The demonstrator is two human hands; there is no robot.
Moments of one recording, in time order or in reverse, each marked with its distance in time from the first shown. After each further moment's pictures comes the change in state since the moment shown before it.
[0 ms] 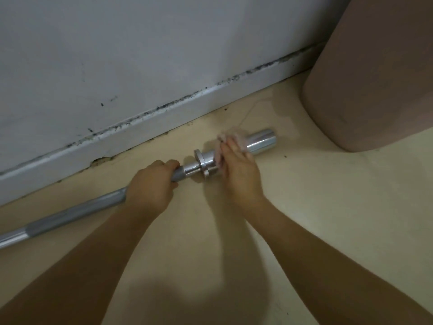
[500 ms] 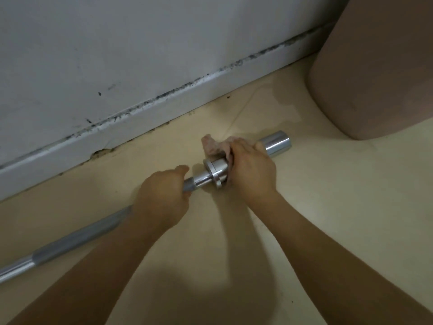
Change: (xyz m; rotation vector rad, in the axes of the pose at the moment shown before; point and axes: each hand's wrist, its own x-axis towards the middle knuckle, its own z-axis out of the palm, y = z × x) left_hand -0.028 0.022 0.002 -0.039 -0.035 0.029; right_hand -0.011 -0.004 -0.018 -0.206 -0.046 0.059
